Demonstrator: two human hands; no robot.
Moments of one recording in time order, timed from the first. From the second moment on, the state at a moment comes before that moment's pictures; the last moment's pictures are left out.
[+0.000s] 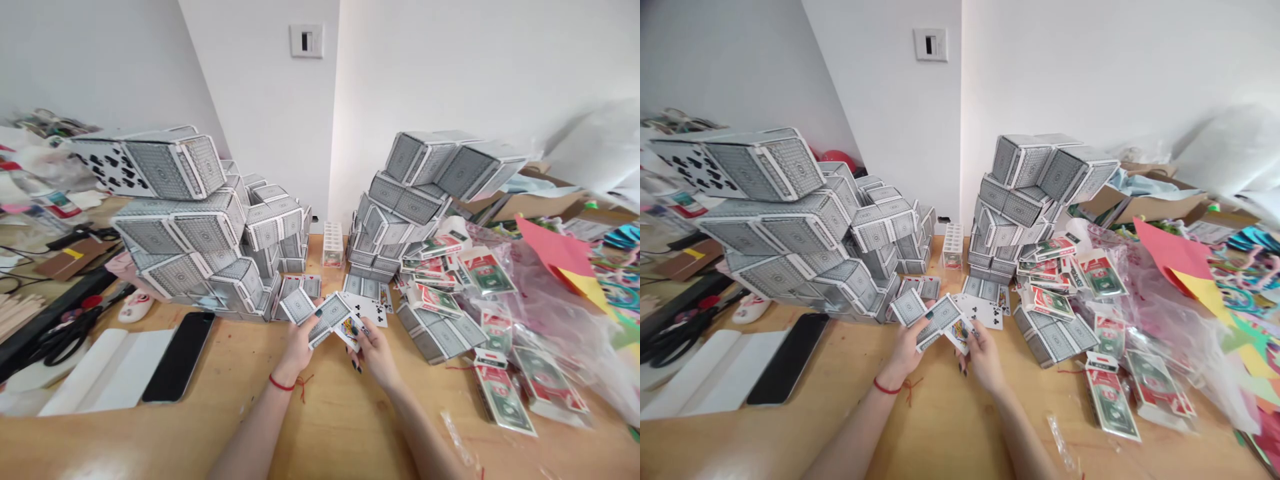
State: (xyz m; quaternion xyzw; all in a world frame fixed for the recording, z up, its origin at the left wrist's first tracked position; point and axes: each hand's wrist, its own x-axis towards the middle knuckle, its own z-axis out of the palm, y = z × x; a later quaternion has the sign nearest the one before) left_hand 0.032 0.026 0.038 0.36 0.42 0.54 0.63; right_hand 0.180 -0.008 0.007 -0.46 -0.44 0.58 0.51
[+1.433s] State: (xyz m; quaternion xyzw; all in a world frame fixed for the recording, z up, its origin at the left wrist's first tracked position) left_hand 0.023 0.028 0.024 0.33 0.33 0.39 0.79; right_hand 0.202 -0.003 0.017 -0.53 -0.41 0.54 0.52
